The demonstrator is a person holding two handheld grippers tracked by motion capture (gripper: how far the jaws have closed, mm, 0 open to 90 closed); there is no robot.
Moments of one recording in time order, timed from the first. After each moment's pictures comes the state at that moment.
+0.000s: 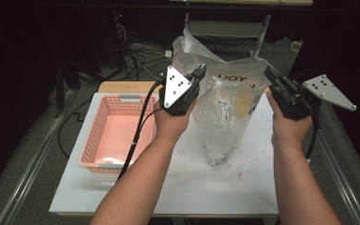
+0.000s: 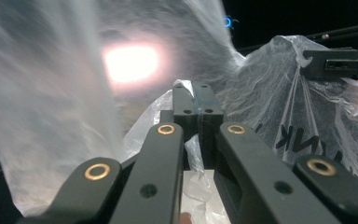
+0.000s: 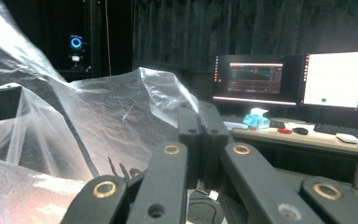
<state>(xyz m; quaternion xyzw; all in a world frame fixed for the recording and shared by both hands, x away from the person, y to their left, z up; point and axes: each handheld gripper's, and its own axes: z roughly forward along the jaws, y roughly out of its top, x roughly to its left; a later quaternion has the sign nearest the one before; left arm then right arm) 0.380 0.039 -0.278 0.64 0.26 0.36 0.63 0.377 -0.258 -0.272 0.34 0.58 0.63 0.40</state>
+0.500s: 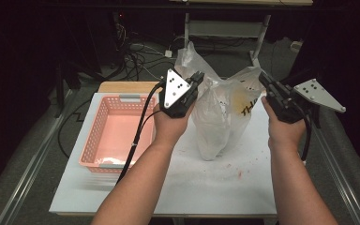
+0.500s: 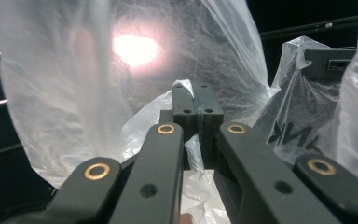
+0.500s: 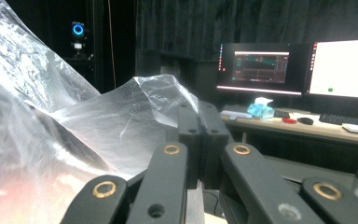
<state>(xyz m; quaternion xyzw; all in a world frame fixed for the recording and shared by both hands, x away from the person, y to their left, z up) 0.385 0.041 -0.296 0.66 0.28 0.34 0.61 0.381 -0.253 -0.289 0.34 0.60 0.61 0.39</state>
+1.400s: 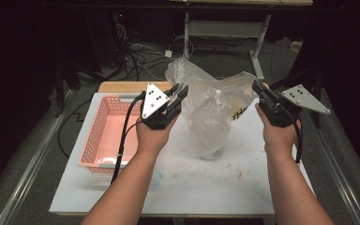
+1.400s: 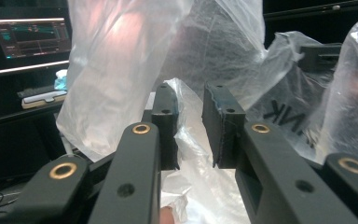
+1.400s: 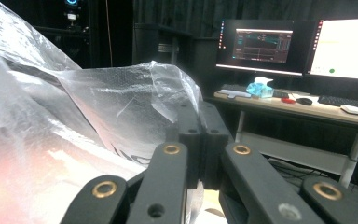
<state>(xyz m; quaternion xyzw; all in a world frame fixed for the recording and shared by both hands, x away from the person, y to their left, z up) 0.363 0.083 -0.319 0.67 0.30 0.31 0.60 0.387 -0.248 -0.312 0.35 0.62 0.58 0.39</state>
